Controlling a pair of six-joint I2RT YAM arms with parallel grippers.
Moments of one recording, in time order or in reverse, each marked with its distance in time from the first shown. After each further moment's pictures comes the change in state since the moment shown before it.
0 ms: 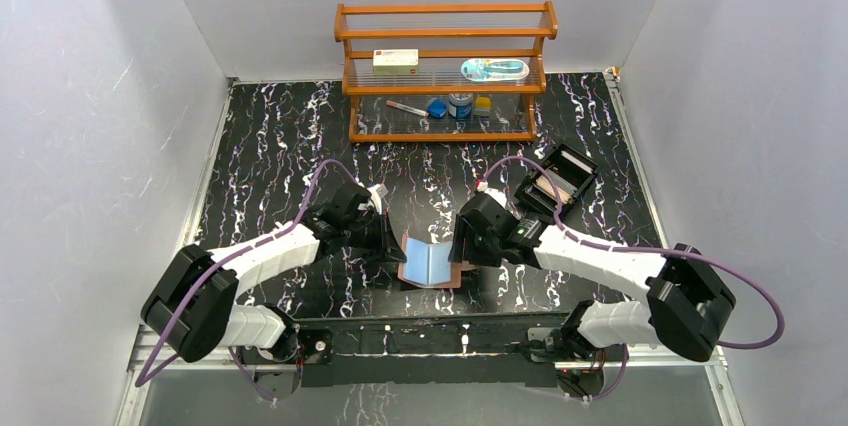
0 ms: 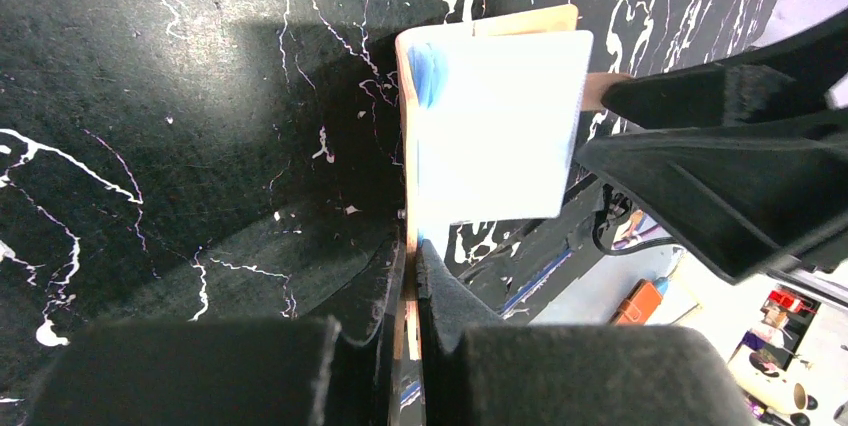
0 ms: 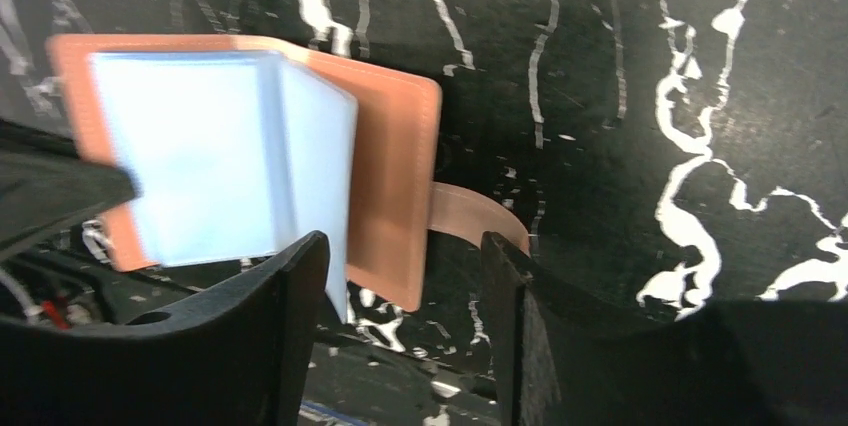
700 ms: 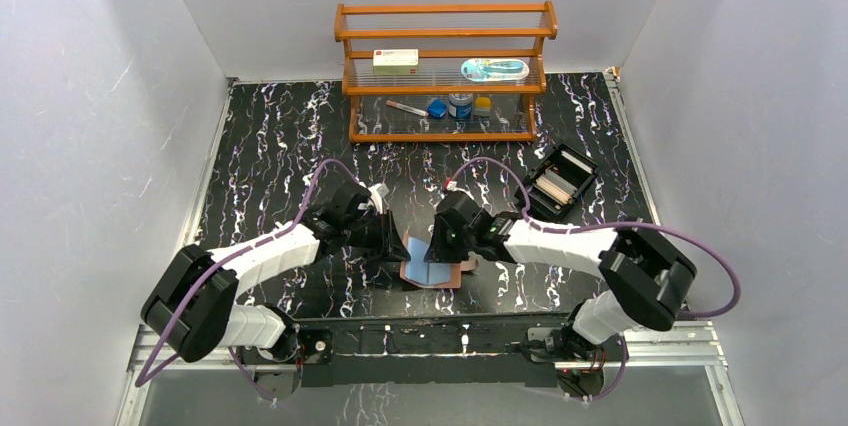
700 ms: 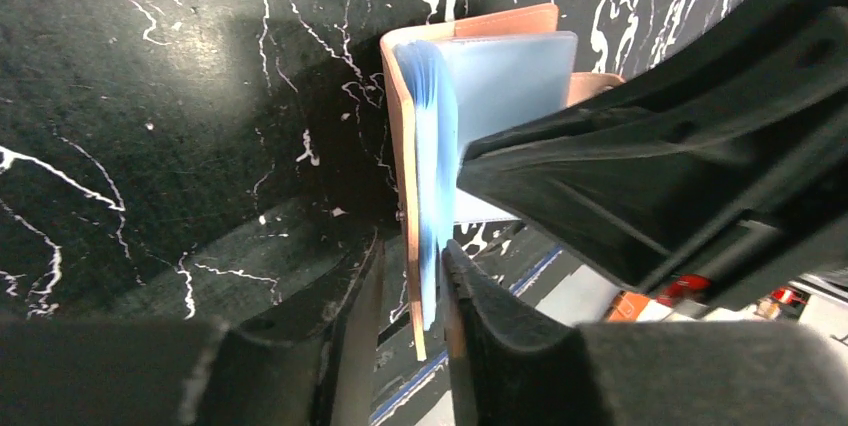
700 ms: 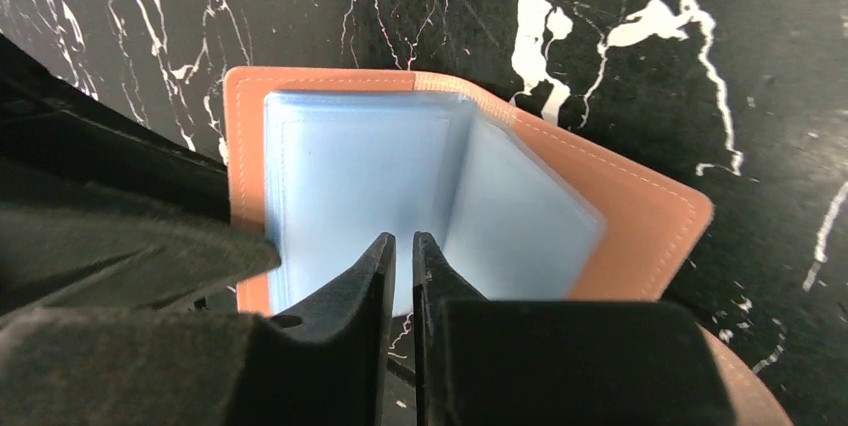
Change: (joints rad) left arm 0.000 0.000 0.000 0.010 0.011 -0.002; right arm 0.047 0.189 0.069 0.266 -0.140 0.025
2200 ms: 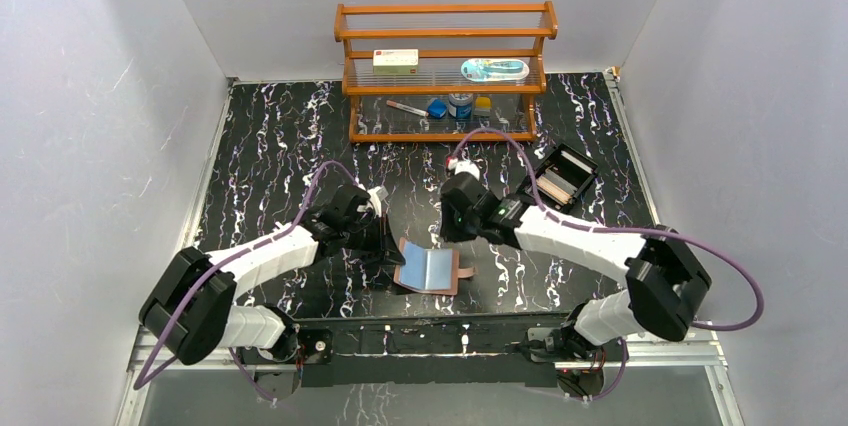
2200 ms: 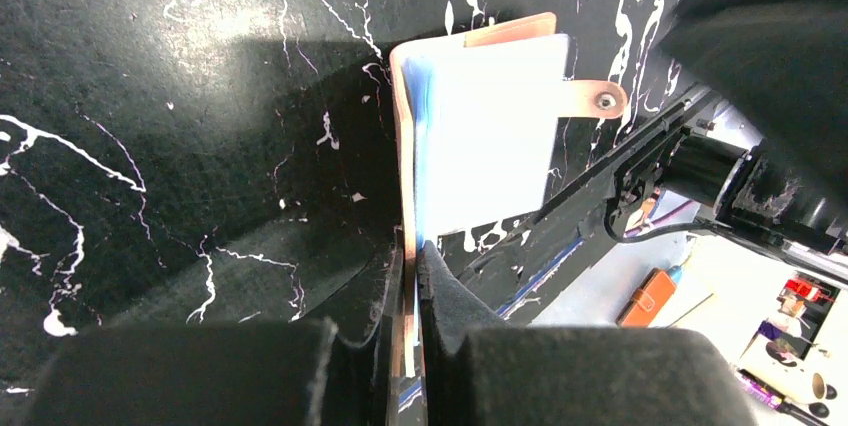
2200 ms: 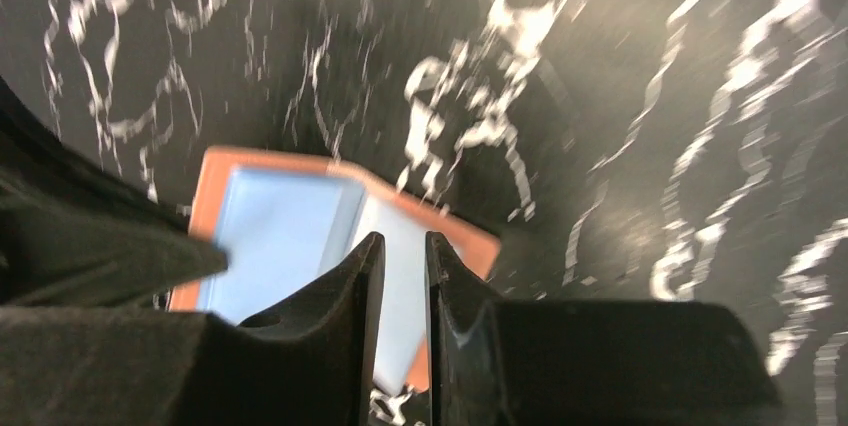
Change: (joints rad) left arm 0.000 -0.009 -0.014 -0.014 -0.003 0.032; right arm -0.028 -0.044 0.119 -0.207 0.164 -0.243
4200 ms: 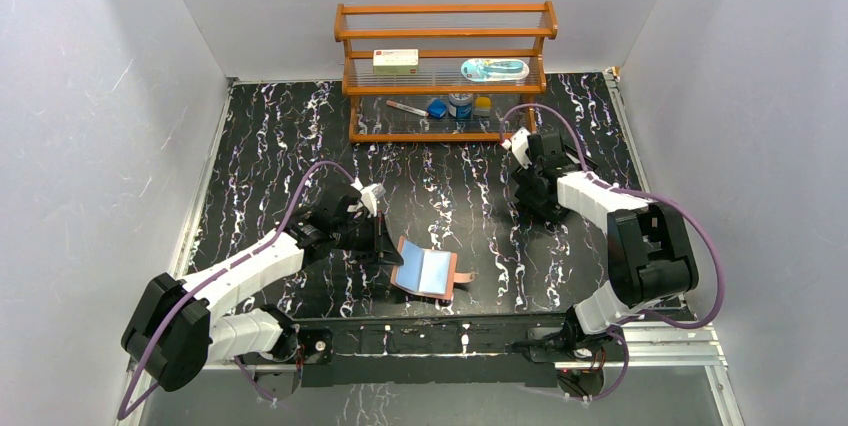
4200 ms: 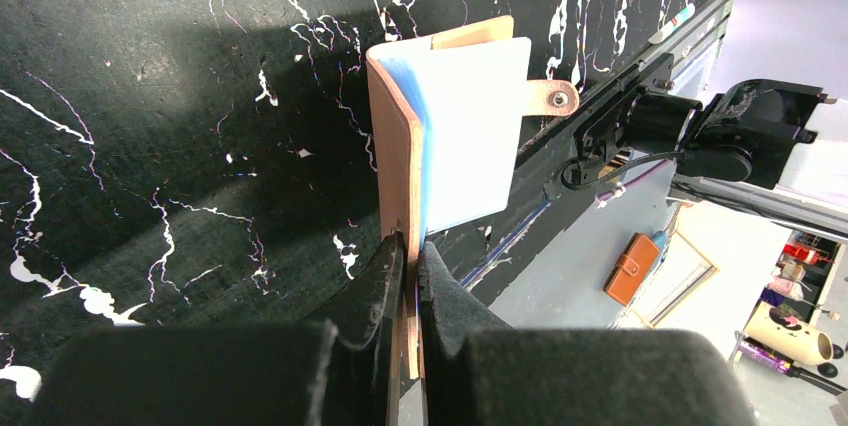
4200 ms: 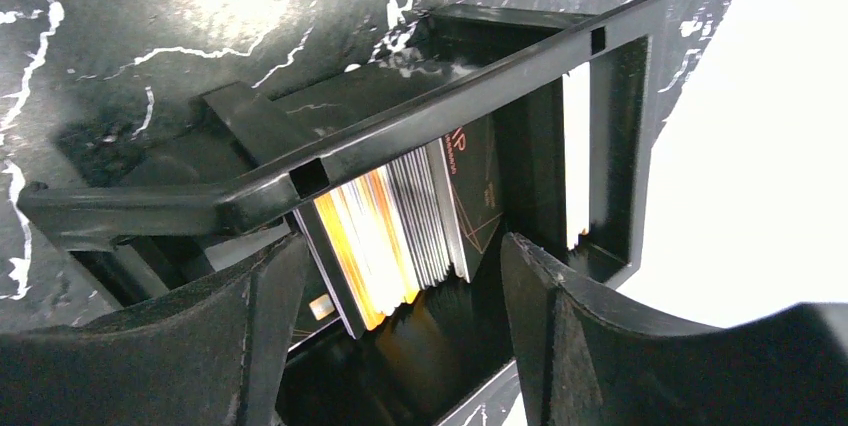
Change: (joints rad) left arm 0.000 -0.153 0.018 -0.107 0.055 0.028; right arm -0.676 0.139 -0.008 0.169 0.212 -1.270
